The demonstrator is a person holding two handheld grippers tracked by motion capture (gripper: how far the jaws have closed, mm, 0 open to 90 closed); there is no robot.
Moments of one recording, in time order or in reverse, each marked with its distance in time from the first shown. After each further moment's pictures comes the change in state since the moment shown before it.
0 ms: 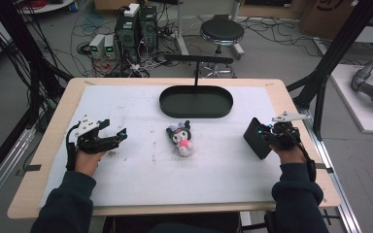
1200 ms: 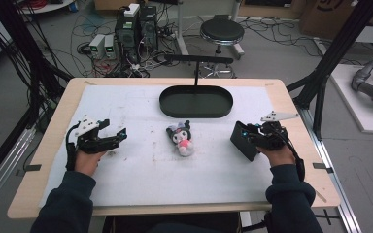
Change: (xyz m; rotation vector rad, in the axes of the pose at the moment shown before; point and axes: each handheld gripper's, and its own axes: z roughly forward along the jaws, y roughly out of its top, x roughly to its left) left arm 0.001 0.000 0.000 -0.002 -0.001 -0.002; right arm 0.028 0.013 0.006 -0.059 0.136 -0.003
